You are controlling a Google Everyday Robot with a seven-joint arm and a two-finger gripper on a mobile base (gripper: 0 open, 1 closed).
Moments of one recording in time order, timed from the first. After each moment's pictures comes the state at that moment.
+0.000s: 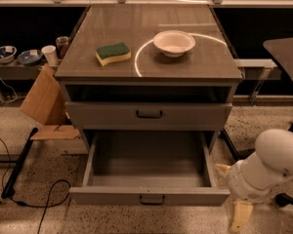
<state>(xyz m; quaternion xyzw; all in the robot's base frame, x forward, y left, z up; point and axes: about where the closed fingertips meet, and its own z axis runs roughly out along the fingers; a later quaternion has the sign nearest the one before) 0.378 -0.231 0.595 -0.68 0.72 0.11 0.10</state>
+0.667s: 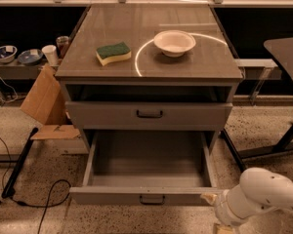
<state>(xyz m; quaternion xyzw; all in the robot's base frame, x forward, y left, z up) 0.349 -0.207 0.474 -0.66 0.72 0.16 0.13</state>
